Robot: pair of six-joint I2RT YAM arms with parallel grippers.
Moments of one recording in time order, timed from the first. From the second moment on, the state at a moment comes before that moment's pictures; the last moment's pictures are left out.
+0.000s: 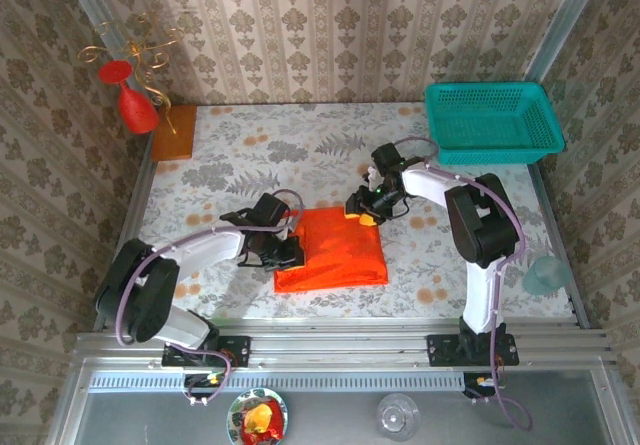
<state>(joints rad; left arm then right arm) -0.62 1.47 0.74 -0.50 0.46 -0.67 0.35 2.00 1.32 -0.63 -0.57 0.56</state>
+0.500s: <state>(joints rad) -0.46 1.82 1.08 -0.60 0.45 -0.43 0.43 1.64 0.82 -0.51 -0.53 0.67</state>
